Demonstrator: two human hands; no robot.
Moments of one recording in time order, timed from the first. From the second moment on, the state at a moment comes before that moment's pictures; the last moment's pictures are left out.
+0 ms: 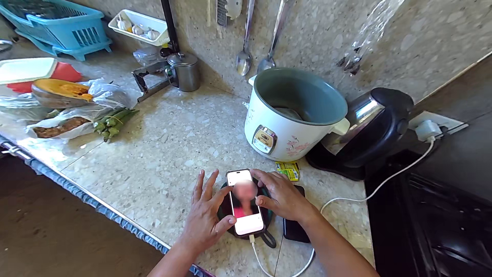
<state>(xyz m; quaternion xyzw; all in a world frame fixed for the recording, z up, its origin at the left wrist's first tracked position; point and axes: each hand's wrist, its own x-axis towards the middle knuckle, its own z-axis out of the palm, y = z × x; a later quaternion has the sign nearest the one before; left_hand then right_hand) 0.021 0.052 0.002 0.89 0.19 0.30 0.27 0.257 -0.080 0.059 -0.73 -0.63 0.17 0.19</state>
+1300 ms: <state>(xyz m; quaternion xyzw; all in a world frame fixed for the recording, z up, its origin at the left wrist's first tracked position) 0.021 0.051 0.004 0.87 0.22 0.32 0.29 0.249 -0.073 0.073 -0.73 -0.65 0.17 0.09</state>
